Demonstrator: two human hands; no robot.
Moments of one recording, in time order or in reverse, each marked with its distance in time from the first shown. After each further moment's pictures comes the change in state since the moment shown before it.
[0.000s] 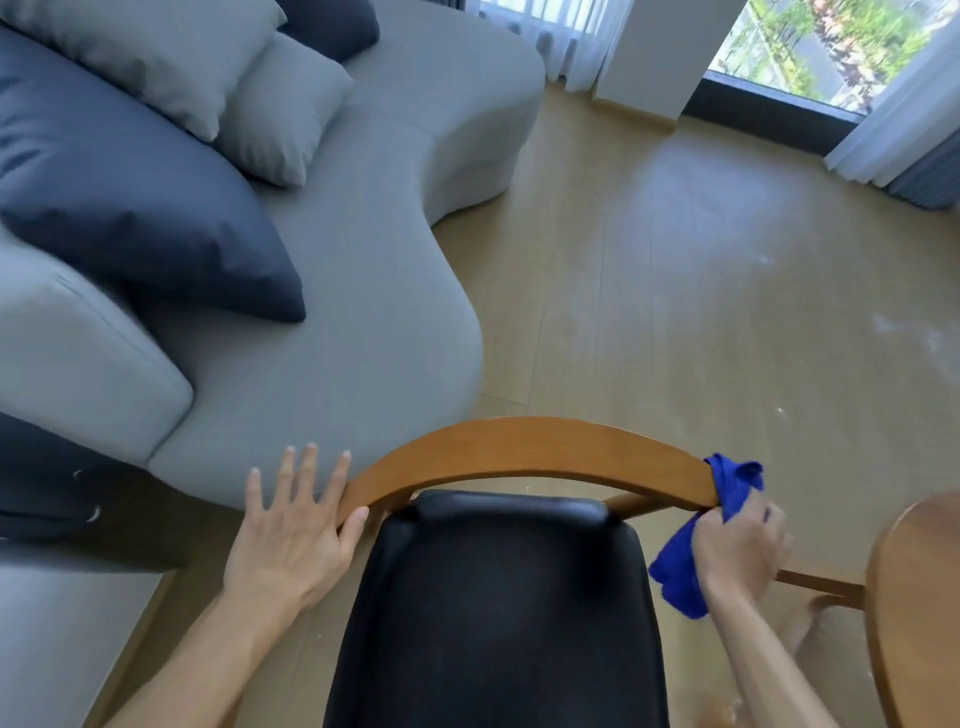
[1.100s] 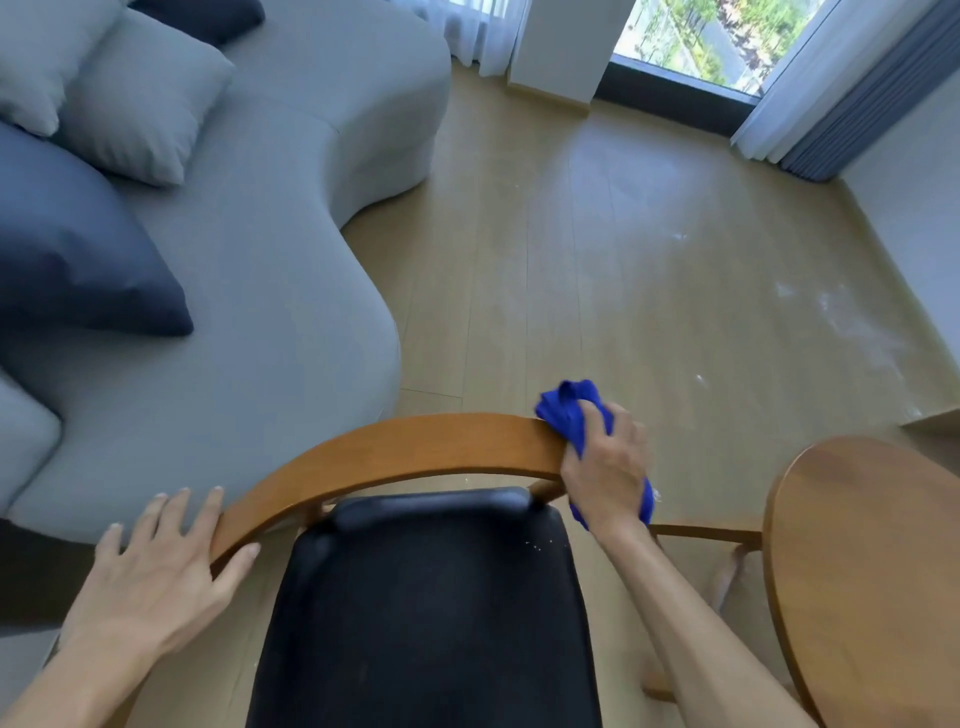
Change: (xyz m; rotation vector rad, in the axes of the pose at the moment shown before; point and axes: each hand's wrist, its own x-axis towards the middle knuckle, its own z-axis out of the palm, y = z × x) left_hand 0.020 -0.007 0.025 0.016 0.001 -0.089; right_hand 0.020 -0.044 -0.002 -0.224 -0.025 -0.606
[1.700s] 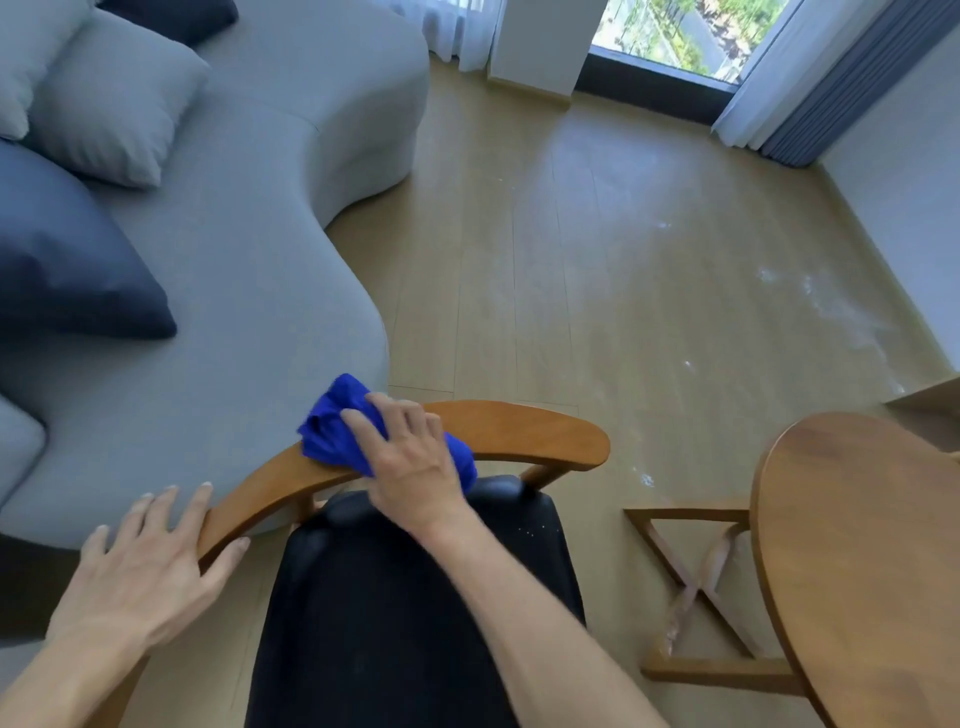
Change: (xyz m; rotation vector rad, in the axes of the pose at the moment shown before) left_hand 0.002 -0.005 0.008 -0.052 0.050 0.019; right_hand -0.048 -0.144 0.035 0.135 -0.104 -0.598
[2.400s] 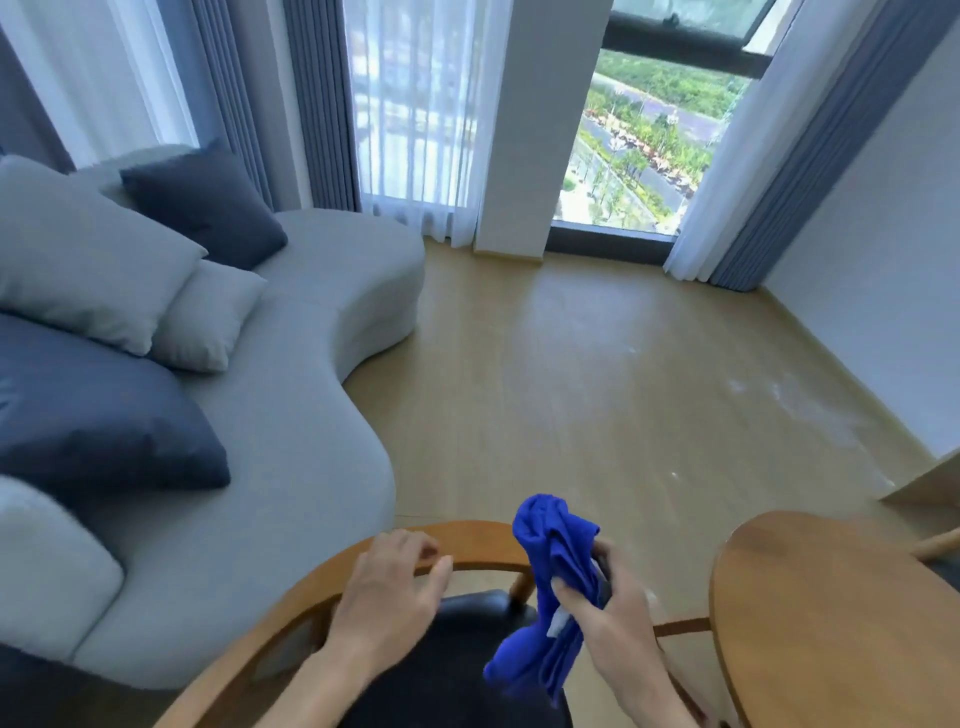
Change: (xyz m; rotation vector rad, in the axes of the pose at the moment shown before) left_hand -0.095 0.180 -0.182 -0.705 0.124 0.429; right_hand -0.129 0.059 -0.239 1.019 0.191 0.777
